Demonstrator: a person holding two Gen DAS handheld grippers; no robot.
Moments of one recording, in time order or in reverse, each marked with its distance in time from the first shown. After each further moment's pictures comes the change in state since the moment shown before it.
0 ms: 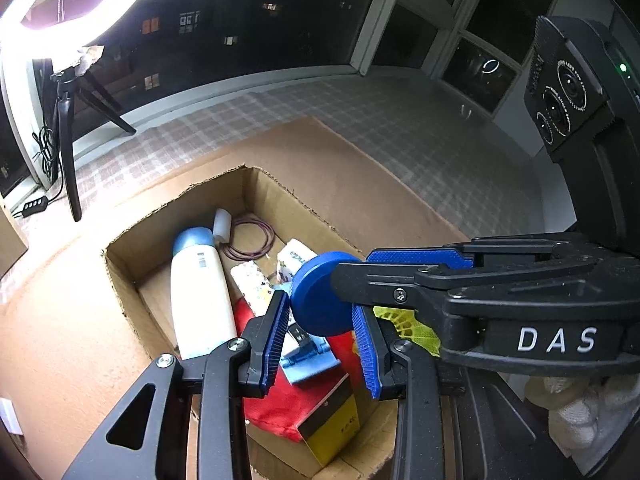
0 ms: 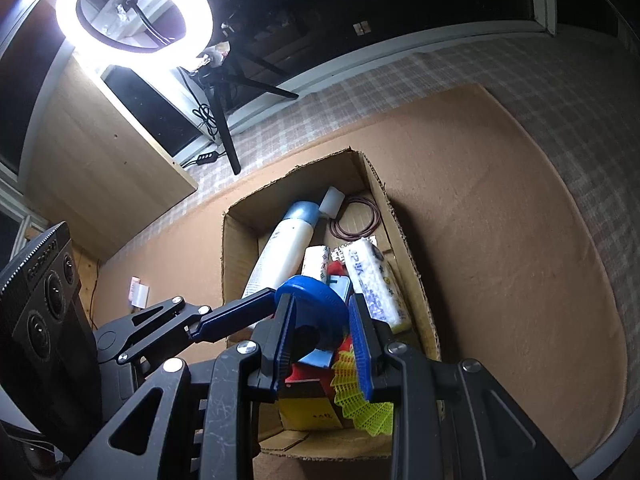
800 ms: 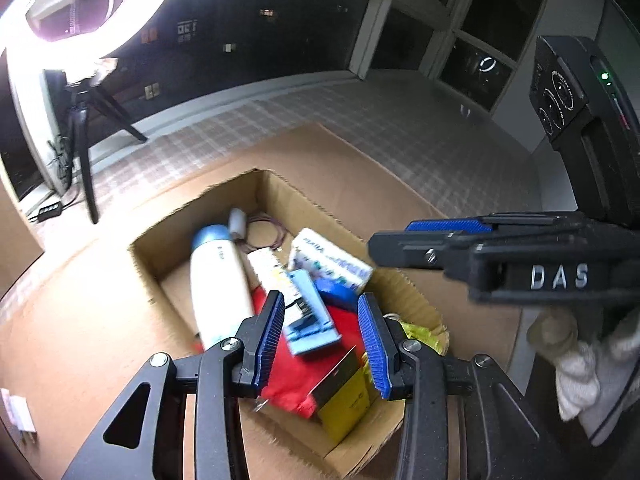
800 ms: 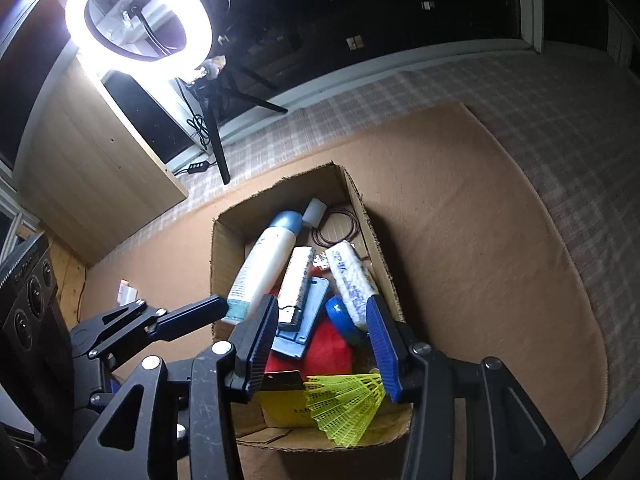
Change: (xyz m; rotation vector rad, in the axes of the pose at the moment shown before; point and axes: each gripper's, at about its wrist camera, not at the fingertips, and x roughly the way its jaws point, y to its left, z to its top) left arm -0.033 0.005 -0.014 0.025 -0.027 0.016; right arm -0.021 0.001 -0.009 -0.017 -0.059 -0.051
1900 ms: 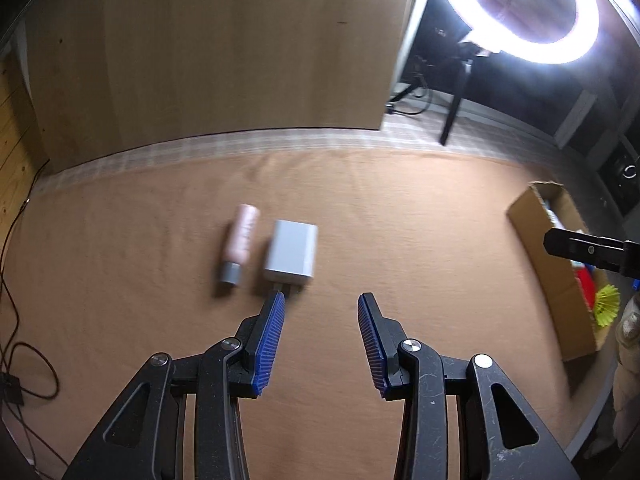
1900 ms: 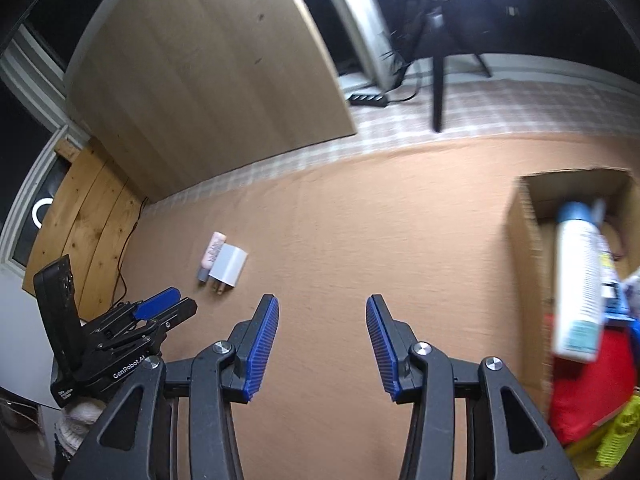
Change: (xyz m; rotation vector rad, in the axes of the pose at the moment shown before) left arm -0.157 0.301 -0.199 -0.485 -0.027 0.410; right arm 0.121 0.248 -0.030 -0.220 0.106 0.187
